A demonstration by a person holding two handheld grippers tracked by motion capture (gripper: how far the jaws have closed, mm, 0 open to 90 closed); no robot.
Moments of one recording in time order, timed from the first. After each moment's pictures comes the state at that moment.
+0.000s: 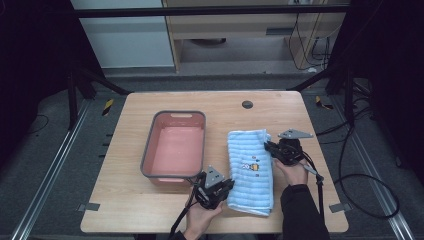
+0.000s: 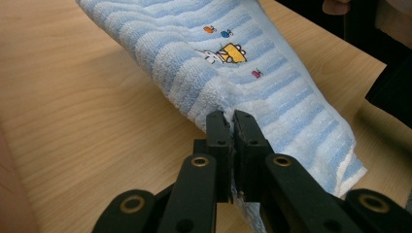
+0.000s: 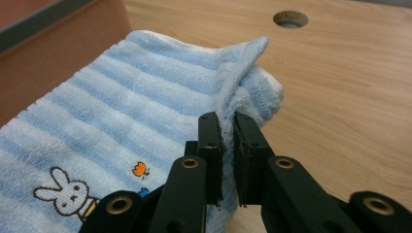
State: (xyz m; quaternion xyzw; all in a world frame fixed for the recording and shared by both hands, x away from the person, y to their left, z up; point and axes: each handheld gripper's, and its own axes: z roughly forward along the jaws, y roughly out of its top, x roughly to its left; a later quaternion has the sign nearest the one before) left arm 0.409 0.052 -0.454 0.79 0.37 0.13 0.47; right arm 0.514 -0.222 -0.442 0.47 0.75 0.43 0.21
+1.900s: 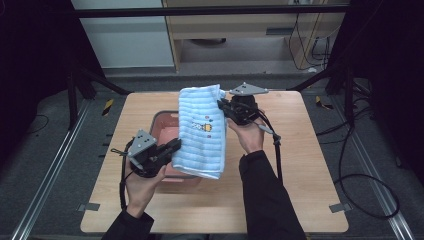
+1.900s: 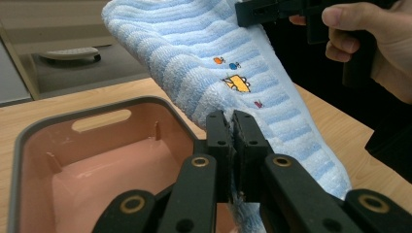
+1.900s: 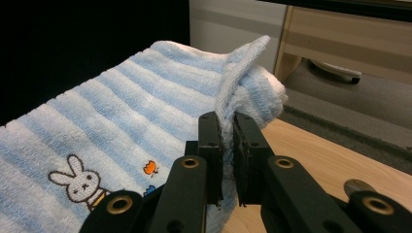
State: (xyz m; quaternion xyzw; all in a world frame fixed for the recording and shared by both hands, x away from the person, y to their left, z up) left arm 0.434 0.188 -0.342 0.71 0.40 0.23 0.53; right arm 0.558 -0.085 -0.317 0.37 0.74 0.50 0.24
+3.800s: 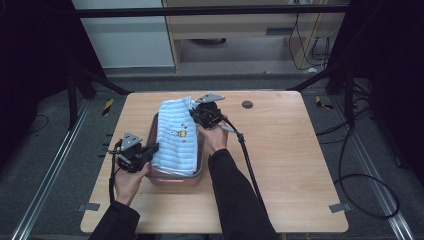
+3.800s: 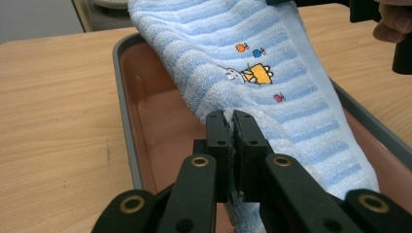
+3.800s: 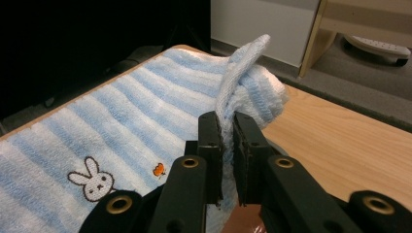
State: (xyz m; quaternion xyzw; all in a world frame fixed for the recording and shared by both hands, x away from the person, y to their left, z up) left arm 0.479 0.244 -0.409 0.72 0.48 0.24 0.43; right arm 0.616 0.003 -0.396 0.37 0.76 0.49 0.21
